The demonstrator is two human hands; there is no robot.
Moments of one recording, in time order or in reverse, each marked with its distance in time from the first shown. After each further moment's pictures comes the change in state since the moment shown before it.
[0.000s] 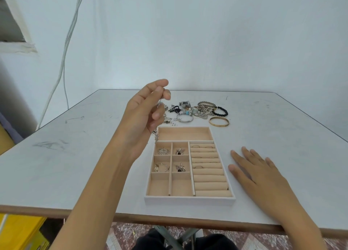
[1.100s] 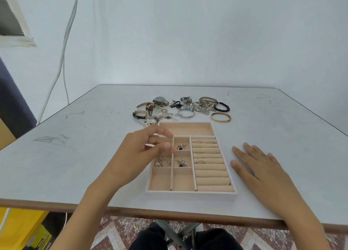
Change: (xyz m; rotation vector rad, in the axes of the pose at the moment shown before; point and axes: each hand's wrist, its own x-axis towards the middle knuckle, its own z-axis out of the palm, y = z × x) left_hand -0.046 -0.033 -0.033 0.740 -0.145 -0.062; right_hand -0.001 0.004 0.002 0.047 0.013 -0.024
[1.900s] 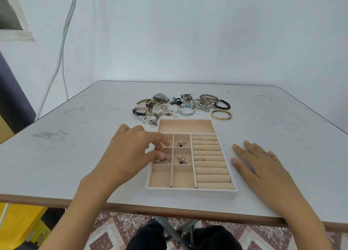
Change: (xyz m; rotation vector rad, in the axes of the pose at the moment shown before) left_hand 0.005 -0.015 -0.012 0.874 -0.004 0.134; right_hand 0.002 0.000 0.001 -0.003 0.008 -0.001
